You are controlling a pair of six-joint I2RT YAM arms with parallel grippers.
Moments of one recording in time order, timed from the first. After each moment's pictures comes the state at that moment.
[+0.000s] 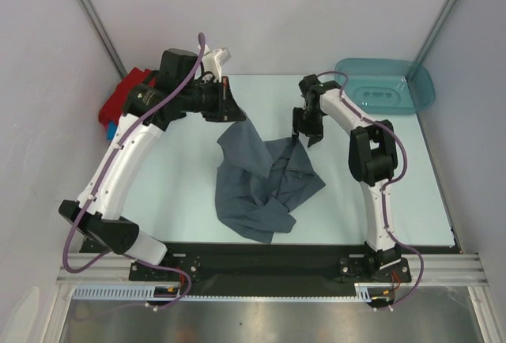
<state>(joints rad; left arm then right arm) -0.46 1.49 1.85 -0.99 0.48 -0.34 0.34 2.26 1.96 -1.04 -0.15 0.41</state>
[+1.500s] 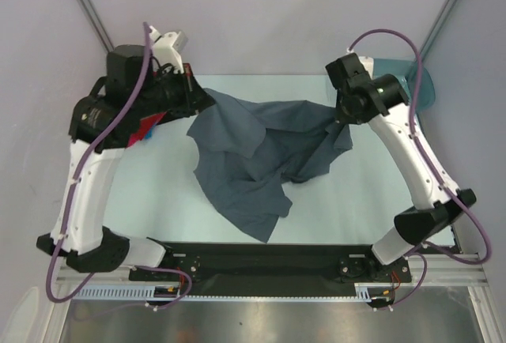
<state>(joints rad) -0.43 1.39 2.04 -1.13 0.24 -0.33 0.49 1.61 1.95 -1.34 0.50 0.47</state>
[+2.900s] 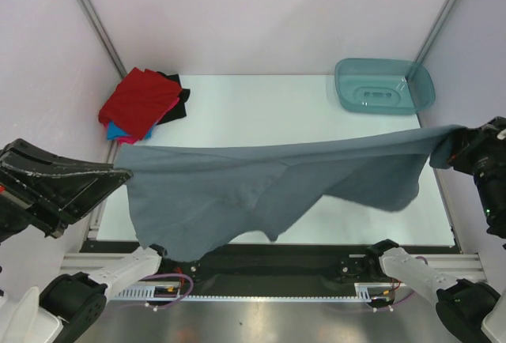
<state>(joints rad) -0.43 0.98 2.37 -1.04 0.63 -0.68 0.40 0.94 2.11 -1.35 0.61 0.31</state>
